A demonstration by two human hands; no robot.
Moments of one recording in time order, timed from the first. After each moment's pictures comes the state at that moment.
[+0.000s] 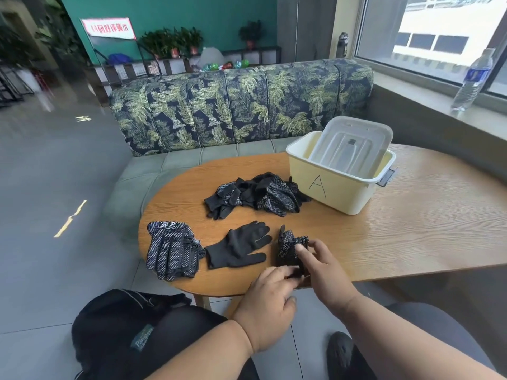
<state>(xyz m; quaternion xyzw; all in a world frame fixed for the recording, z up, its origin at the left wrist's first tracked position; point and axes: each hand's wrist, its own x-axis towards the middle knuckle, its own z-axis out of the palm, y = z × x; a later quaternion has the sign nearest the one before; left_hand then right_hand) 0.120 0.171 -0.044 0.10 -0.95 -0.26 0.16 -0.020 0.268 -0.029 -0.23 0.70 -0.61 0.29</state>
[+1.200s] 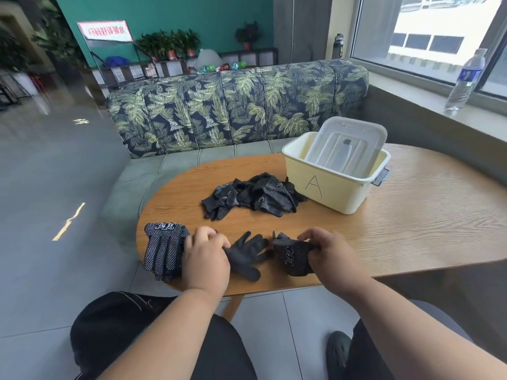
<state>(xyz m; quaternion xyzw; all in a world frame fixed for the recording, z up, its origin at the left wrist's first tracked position) 0.136 0.082 -0.015 0.40 -0.88 -0.05 0.24 -0.044 0.280 -0.001 -0.37 0.84 -0.38 0.10</state>
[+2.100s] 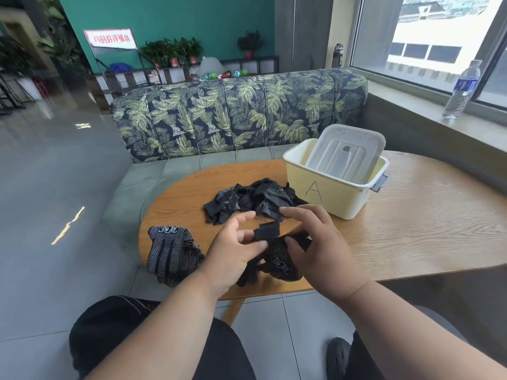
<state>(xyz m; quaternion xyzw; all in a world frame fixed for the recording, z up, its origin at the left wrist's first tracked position) 0.117 0.119 0.048 0.25 -0.65 -0.68 0.22 -0.007 0.271 0.050 -0.50 0.71 -0.49 -0.06</state>
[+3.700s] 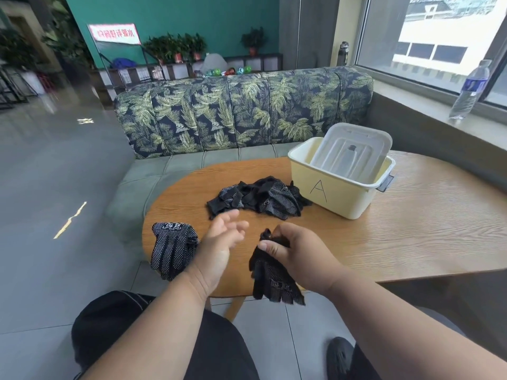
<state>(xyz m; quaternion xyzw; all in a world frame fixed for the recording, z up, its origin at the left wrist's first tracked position) 0.139 0.096 0.052 0.31 -0.66 -0.64 0.23 0.003 0.244 0.053 -0.46 0.76 -0.42 0.17</state>
